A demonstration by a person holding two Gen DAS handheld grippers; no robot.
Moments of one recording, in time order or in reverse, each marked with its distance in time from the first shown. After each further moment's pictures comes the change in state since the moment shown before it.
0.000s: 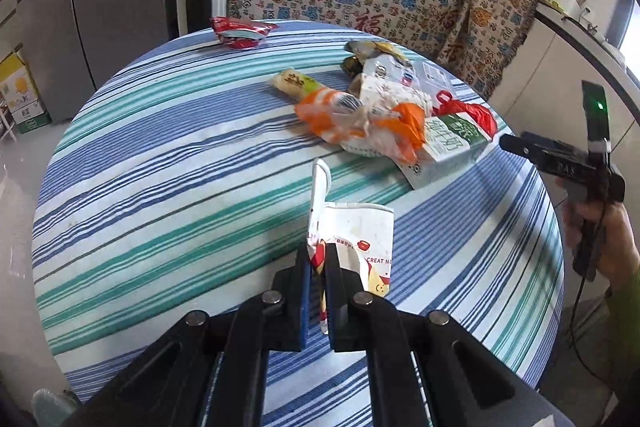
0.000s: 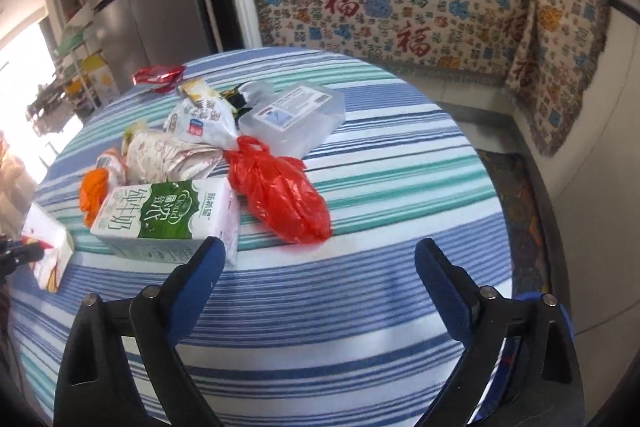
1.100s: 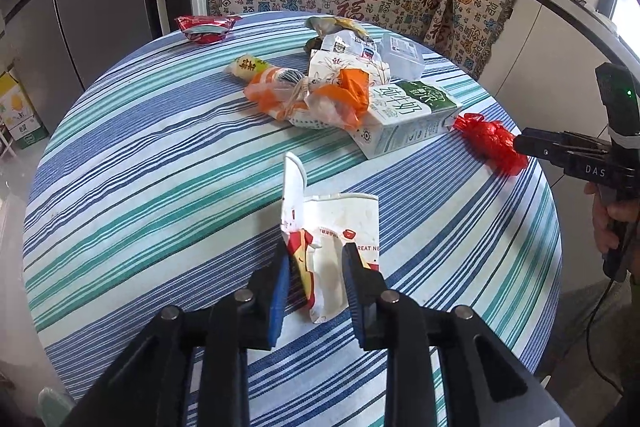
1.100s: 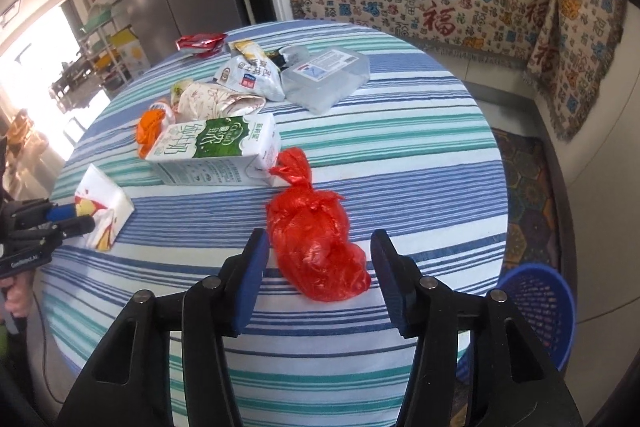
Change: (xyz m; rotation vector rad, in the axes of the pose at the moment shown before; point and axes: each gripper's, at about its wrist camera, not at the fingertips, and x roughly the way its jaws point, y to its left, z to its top) left arm 0.004 -0.038 -0.018 0.056 0.021 0.024; right arm -0.049 0.010 -0.037 -0.022 0.076 0.099
